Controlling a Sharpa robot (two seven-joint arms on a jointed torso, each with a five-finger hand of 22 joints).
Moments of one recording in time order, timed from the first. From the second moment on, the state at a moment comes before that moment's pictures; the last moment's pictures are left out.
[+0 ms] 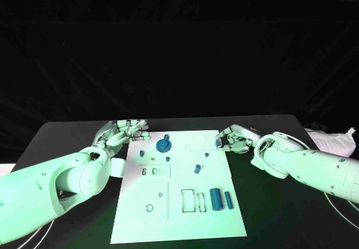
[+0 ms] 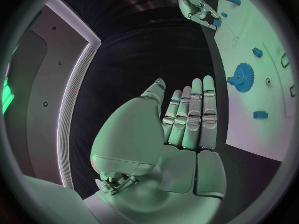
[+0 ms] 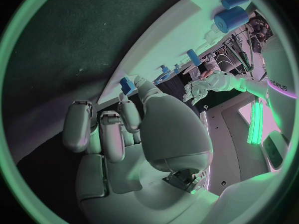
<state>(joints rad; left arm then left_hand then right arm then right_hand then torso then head) 1.14 -0.89 0.03 1.58 -0.06 -0.40 0.40 1.42 -0.01 0.10 0.16 0.11 0.95 0.23 0.11 0.07 1.05 0.17 0.07 0.08 1.12 0.11 0.16 0.27 0.17 1.02 0.22 0.30 0.12 1.15 -0.84 -0.02 1.26 -1.27 -0.35 0.16 1.36 -0.04 0.15 0.05 0.22 0.94 0.16 0.07 0.07 1.35 0.07 1.24 1.28 1.47 0.00 1.53 1.31 0.10 1.36 0.10 1.38 1.13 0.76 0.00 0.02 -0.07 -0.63</state>
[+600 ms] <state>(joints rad) 1.14 -0.89 0.03 1.58 -0.06 -0.40 0.40 1.42 -0.01 0.10 0.16 0.11 0.95 0.23 0.11 0.07 1.05 0.17 0.07 0.08 1.12 0.11 0.16 0.27 0.17 1.02 0.22 0.30 0.12 1.15 -0.82 -0.02 1.23 -1.27 -0.35 0.16 1.38 -0.01 0.17 0.04 0.16 1.01 0.14 0.09 0.08 1.36 0.06 1.27 1.30 1.46 -0.01 1.53 1.31 0.10 1.36 0.10 1.38 1.15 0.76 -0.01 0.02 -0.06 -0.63</state>
